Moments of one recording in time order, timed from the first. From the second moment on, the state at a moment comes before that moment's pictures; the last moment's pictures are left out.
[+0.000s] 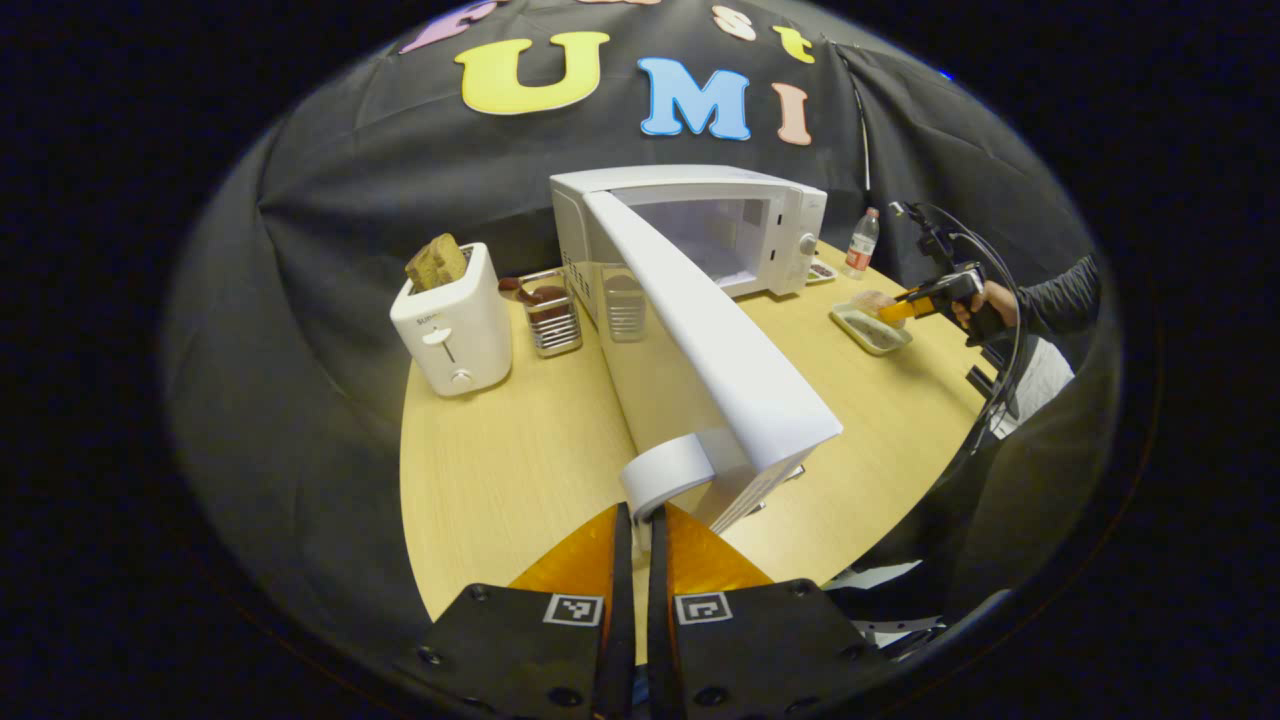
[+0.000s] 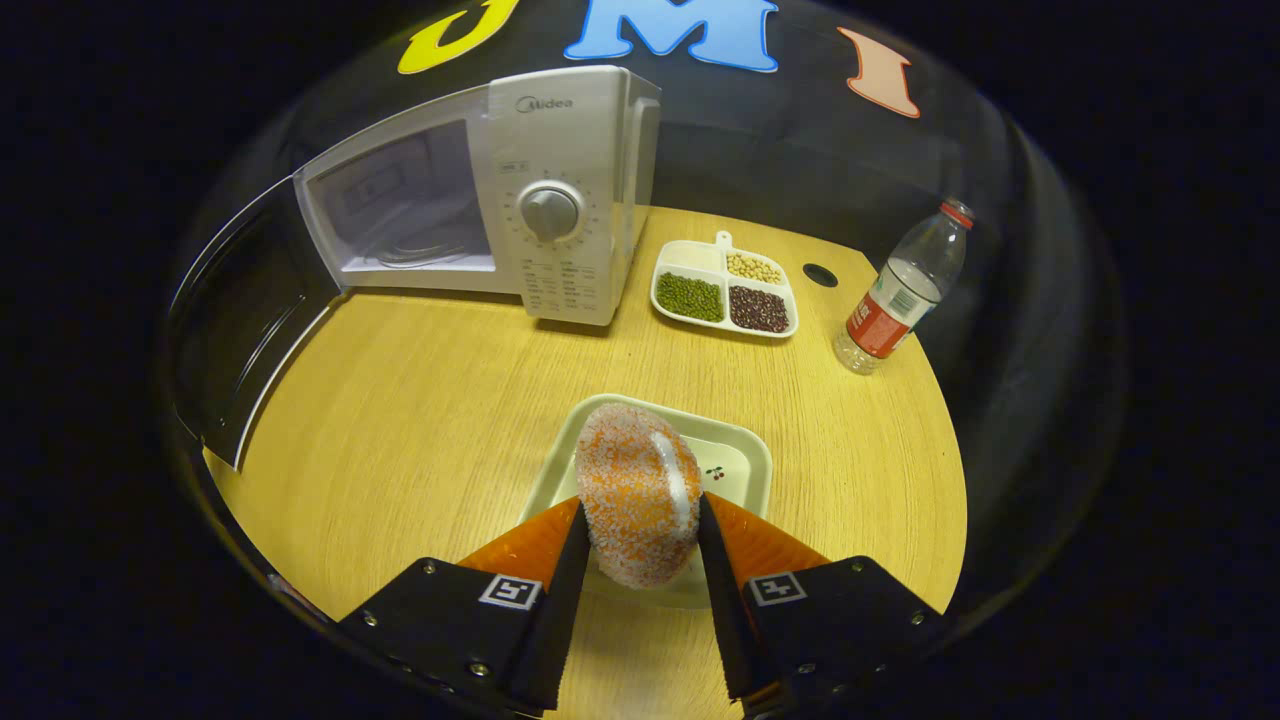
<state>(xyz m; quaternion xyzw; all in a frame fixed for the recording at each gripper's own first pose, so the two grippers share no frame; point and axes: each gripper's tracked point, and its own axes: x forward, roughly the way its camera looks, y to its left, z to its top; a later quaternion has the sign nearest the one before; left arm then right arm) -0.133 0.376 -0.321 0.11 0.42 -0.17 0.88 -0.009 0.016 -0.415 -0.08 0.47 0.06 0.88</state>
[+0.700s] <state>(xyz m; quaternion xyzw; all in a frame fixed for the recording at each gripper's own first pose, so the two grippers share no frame) -0.184 0.400 -0.282 0.11 0.34 -0.04 0.93 0.001 0.116 -0.320 -0.18 0.35 0.15 0.91</state>
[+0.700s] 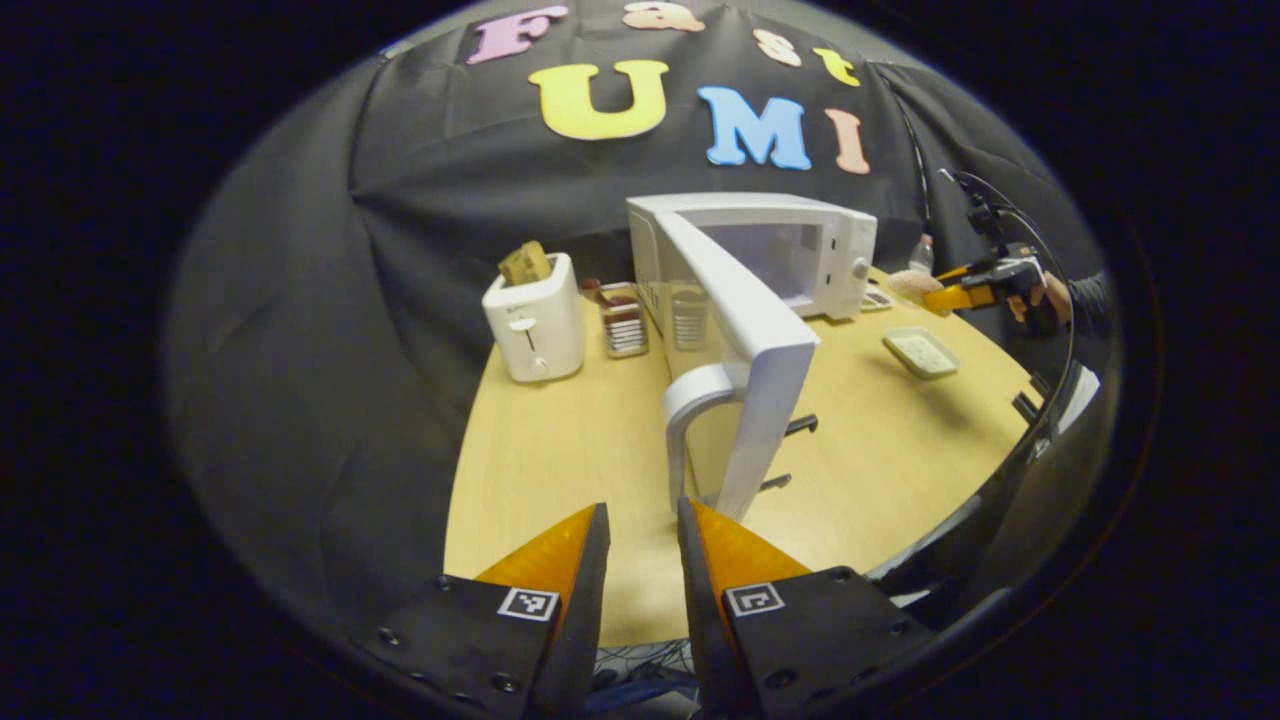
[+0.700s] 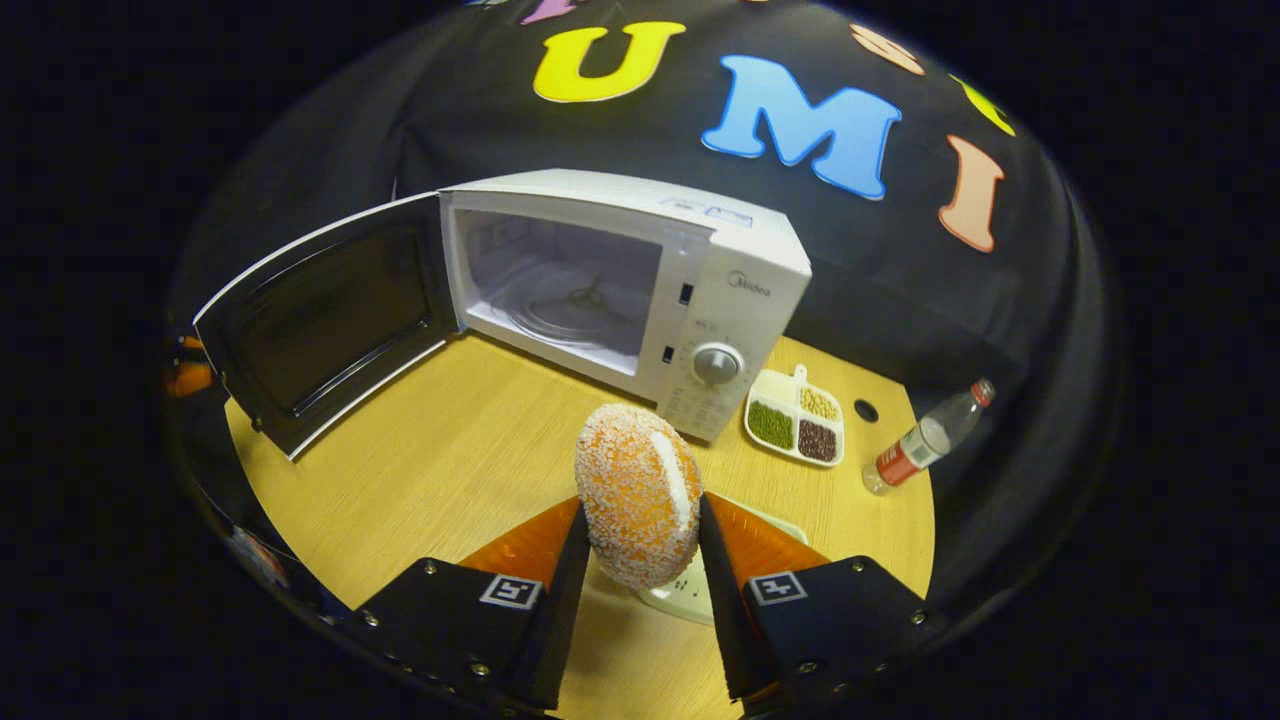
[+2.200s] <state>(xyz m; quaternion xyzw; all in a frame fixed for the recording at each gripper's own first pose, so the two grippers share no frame) -0.200 0.255 -0.038 0.07 0.09 0.10 0.99 0.198 0.232 -0.365 -0.58 0.13 0.20 0.78</state>
